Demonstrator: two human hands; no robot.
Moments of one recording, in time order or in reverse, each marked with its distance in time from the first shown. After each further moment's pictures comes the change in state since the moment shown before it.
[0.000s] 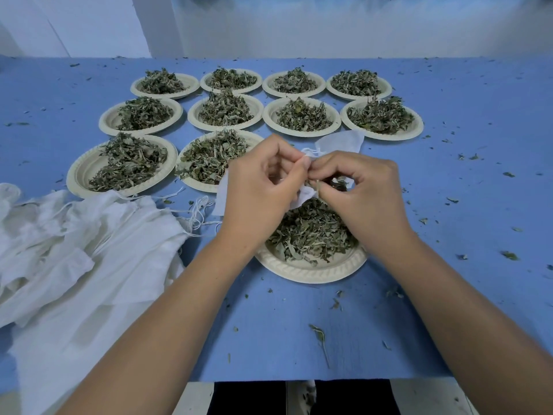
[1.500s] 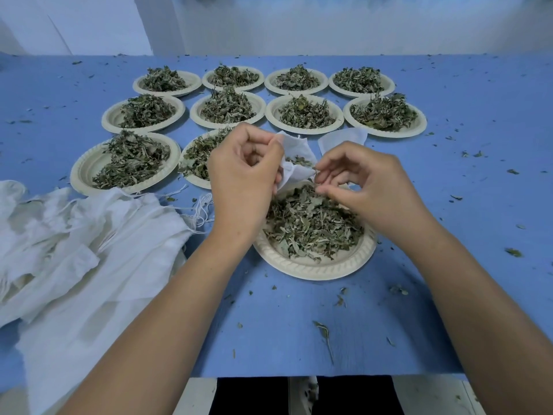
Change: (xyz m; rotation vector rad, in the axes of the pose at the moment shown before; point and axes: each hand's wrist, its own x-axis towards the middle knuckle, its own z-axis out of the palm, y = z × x) left_hand 0.006 -0.002 -0.008 -0.076 0.247 -0.141; right_hand 0.006 0.004 -0.018 0.128 -0.311 0.238
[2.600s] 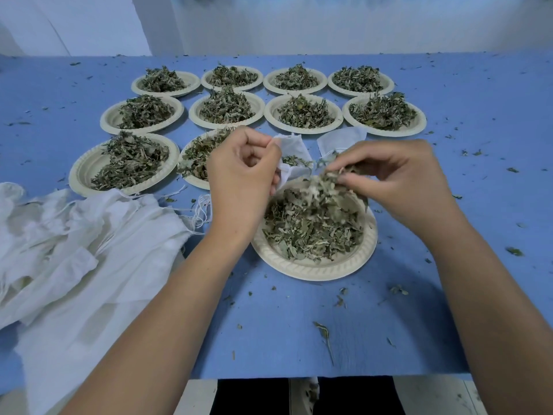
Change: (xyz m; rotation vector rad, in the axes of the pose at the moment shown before) left_hand 0.002 -0.005 -0.003 0.024 -0.028 -0.028; right_hand -0.005 -0.012 -0.021 0.032 0.045 -0.126
